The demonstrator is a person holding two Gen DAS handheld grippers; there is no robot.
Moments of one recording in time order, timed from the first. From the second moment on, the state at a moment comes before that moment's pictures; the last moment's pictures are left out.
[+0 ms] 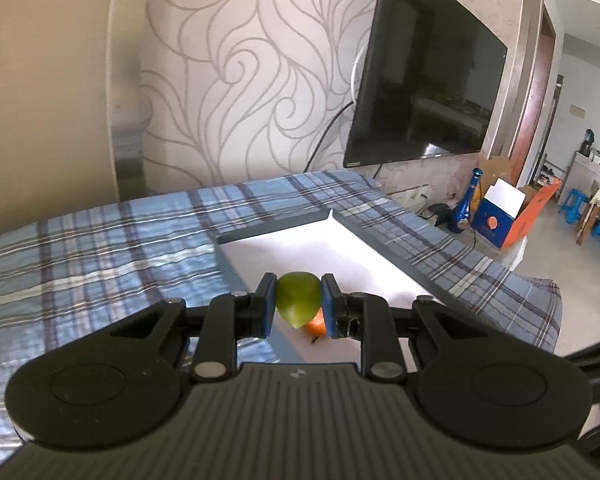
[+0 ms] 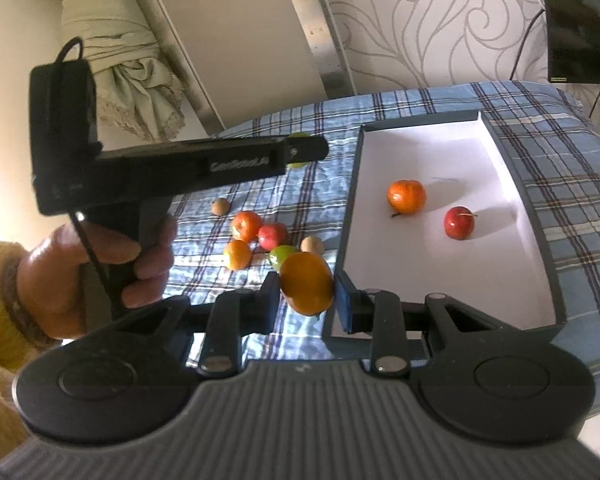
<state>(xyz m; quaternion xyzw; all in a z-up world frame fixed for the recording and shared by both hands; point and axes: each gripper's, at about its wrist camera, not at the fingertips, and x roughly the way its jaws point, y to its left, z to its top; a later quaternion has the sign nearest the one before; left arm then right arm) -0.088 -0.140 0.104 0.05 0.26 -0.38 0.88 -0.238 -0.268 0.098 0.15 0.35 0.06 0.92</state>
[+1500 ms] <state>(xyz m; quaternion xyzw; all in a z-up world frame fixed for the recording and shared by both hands) -0.032 -0.267 0.058 0.08 0.32 -0.33 0.88 -0.221 -0.345 0.077 0.15 0.38 0.01 0.91</state>
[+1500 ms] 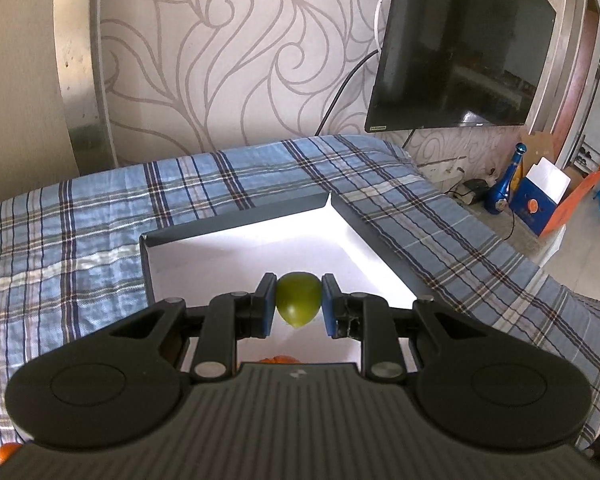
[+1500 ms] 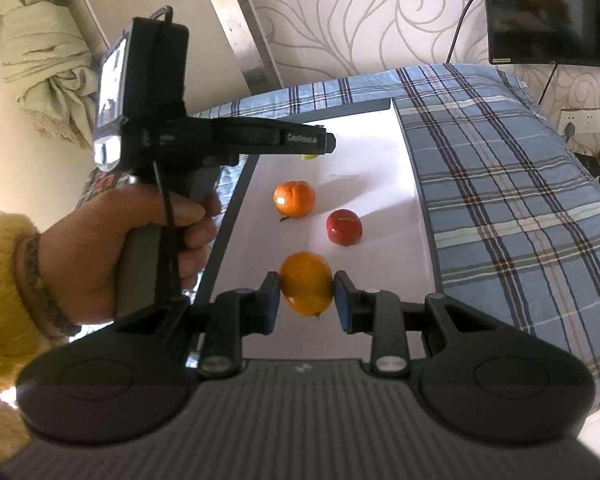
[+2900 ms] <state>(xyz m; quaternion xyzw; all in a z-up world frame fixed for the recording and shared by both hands) -0.103 -0.180 0.118 0.06 0.24 -0.36 0.90 -0.193 -0.325 0.074 0.12 0.36 -0.01 0.92</state>
